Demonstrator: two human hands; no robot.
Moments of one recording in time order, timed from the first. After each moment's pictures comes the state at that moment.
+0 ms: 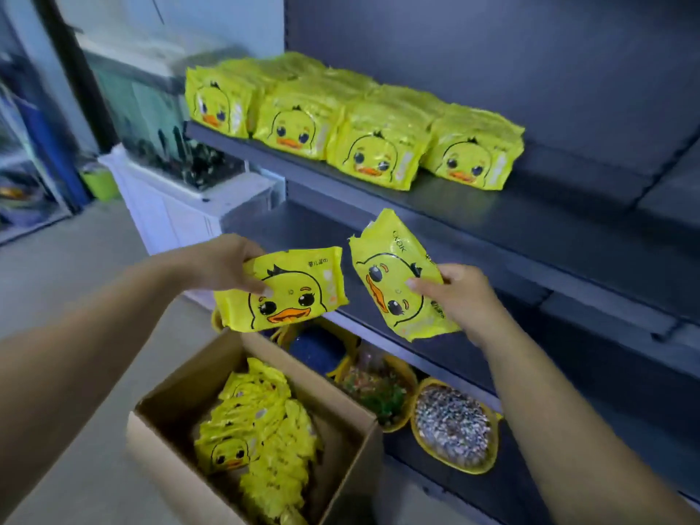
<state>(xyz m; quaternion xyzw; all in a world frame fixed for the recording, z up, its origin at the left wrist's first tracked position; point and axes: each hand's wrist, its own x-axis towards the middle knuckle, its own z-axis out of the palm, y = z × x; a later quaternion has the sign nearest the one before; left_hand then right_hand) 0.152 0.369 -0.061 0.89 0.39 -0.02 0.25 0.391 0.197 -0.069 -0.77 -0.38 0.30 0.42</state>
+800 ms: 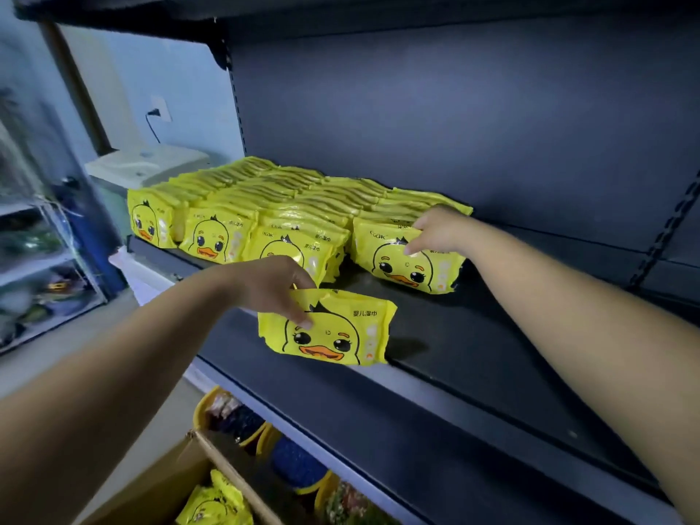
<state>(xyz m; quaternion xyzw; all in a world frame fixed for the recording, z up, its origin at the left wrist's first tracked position) 0.400 0.387 0.024 0.92 0.33 -0.03 0.23 0.639 0.334 0.047 -0.80 -0.56 0.14 0.14</state>
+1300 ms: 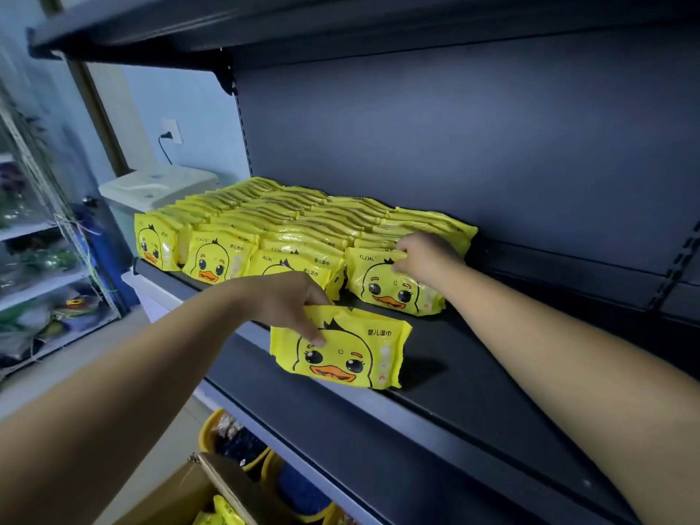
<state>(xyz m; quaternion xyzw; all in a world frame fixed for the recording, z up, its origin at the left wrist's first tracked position) 0.426 0.397 0.034 0.92 0.32 -0.07 0.22 0.648 0.370 0.017 -0.80 -0.57 0.02 0.19</state>
